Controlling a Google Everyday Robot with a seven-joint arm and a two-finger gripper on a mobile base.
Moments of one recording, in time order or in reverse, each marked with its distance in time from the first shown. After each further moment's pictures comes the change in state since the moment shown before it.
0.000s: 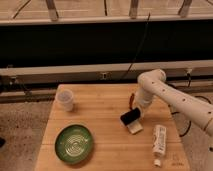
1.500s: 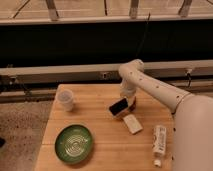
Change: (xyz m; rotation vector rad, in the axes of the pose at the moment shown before) arm -0.003 -0.088 0.005 -0.017 0.060 -0.053
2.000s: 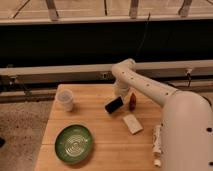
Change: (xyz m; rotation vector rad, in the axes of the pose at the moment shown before) arm -0.009 -0.044 0.010 -0.008 0.025 -0.041
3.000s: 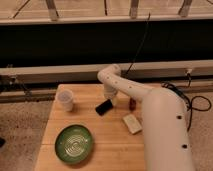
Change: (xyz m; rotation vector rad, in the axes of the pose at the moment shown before) arm -0.034 -0.053 0.055 -0.037 0.030 -0.068
